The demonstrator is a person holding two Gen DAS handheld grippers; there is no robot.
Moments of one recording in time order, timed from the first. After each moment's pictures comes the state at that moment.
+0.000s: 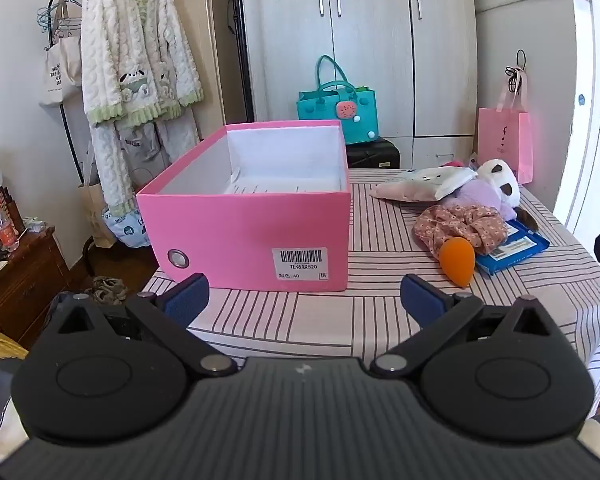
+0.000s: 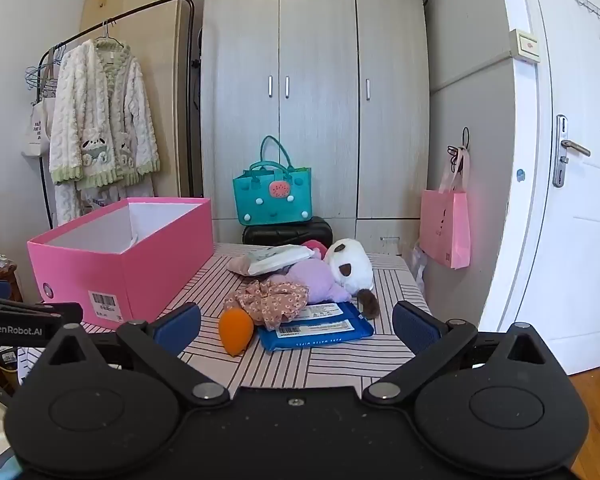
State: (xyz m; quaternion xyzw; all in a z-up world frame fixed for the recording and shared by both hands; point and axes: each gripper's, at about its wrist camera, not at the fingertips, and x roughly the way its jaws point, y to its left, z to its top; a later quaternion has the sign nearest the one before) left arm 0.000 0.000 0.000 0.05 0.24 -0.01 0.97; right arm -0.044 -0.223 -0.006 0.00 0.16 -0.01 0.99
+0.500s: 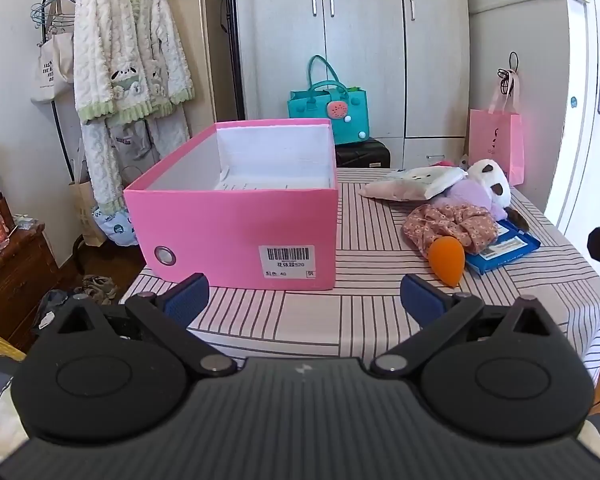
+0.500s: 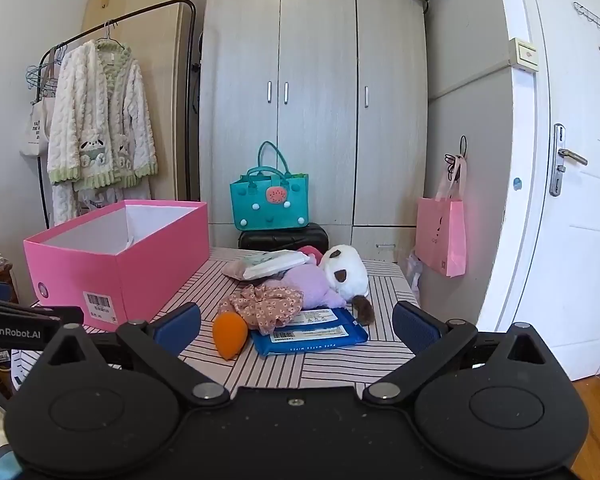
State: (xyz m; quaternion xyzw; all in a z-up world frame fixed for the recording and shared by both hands) left arm 0.001 -0.003 -0.004 0.03 0.24 -0.03 0.97; right arm -0.043 -0.227 -0.008 0.00 0.15 -0.01 0.99
